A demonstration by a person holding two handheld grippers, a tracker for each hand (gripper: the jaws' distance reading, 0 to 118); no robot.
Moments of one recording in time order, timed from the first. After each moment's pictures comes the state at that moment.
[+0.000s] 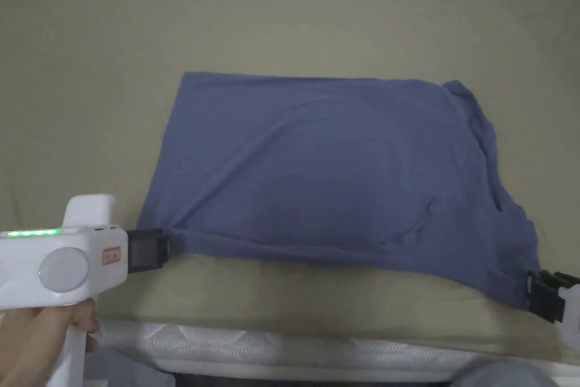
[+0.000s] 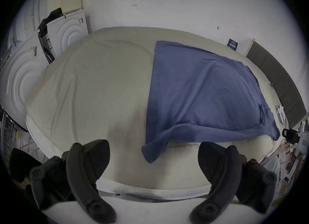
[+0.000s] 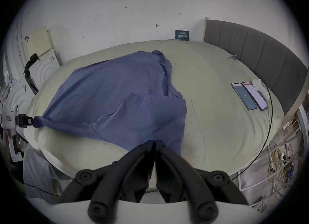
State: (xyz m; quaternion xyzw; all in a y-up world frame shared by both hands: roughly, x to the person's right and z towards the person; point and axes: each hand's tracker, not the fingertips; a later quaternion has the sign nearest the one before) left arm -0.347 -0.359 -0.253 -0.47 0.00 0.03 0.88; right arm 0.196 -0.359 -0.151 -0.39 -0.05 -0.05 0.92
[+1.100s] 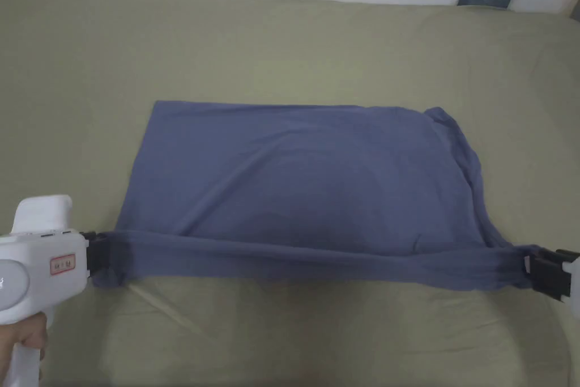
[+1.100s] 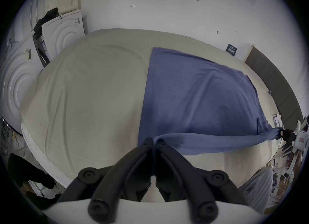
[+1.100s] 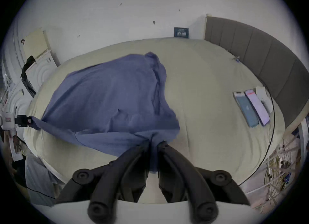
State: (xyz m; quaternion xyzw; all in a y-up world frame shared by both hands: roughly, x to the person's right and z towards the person) left arm -0.346 -0.326 -0.307 -0.44 -0.01 0.05 0.90; right arm 0.222 -0.313 -0.236 -0.39 -0.04 -0.03 0.92
